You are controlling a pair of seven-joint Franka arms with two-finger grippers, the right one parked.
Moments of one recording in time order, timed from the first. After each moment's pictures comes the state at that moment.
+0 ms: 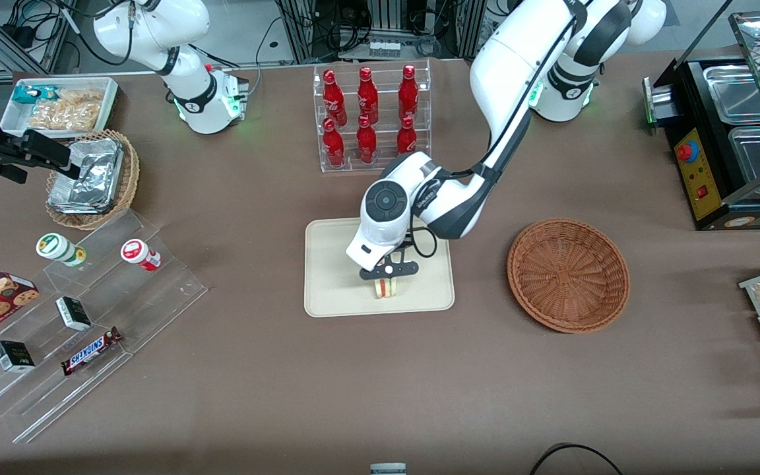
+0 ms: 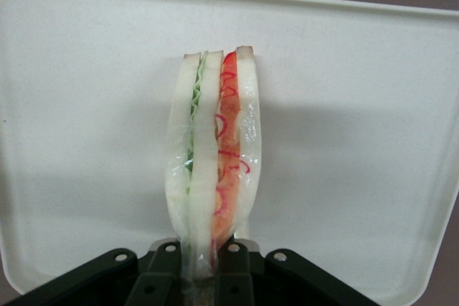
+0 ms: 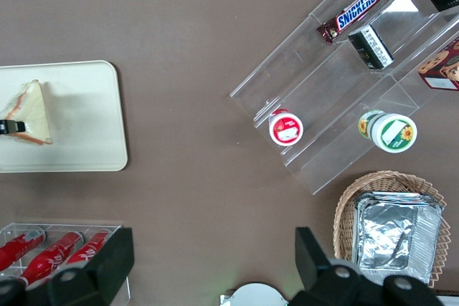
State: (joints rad) arm -0.69 0.78 -0.13 -1.37 -0.03 2.11 -0.89
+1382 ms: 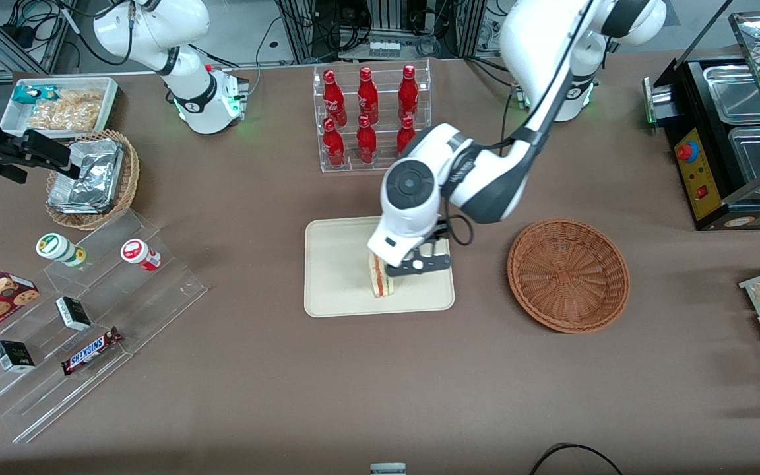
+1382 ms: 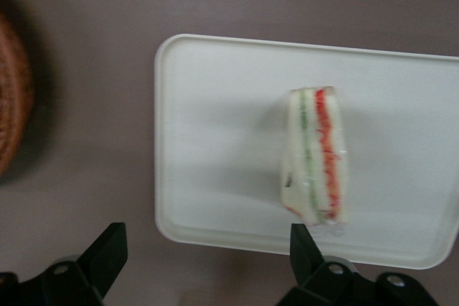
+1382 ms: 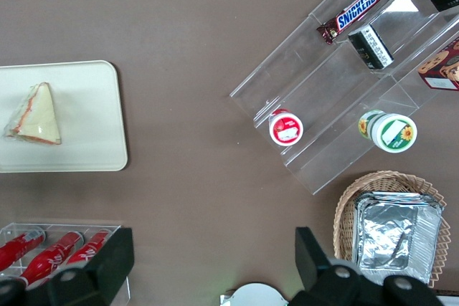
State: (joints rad) arm -0.65 0.60 -0.04 -1.33 -0.03 1.76 -0.82
